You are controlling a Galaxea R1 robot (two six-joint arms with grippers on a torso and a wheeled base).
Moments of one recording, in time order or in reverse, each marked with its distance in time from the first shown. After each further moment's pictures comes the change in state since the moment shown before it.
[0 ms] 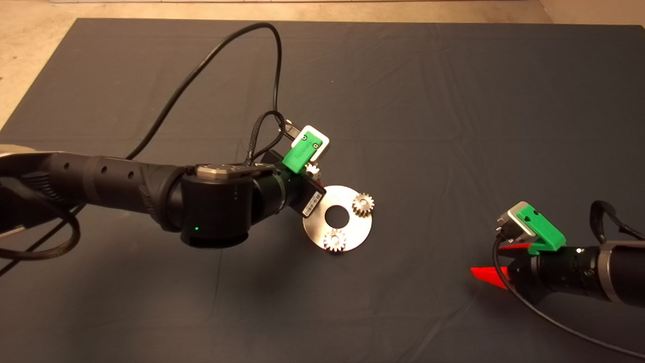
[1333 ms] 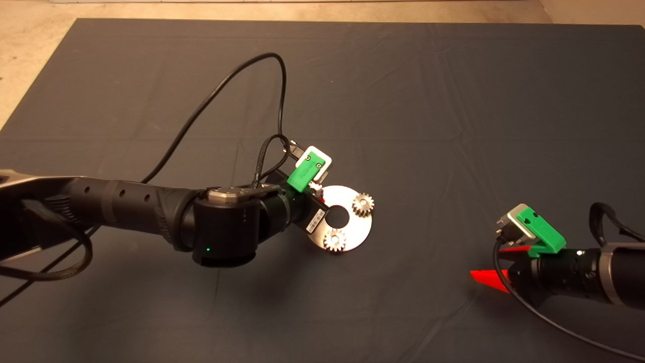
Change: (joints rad) left arm 0.080 0.005 -0.017 0.054 0.000 0.000; right arm 0.000 -0.003 0.006 0.016 0.009 0.000
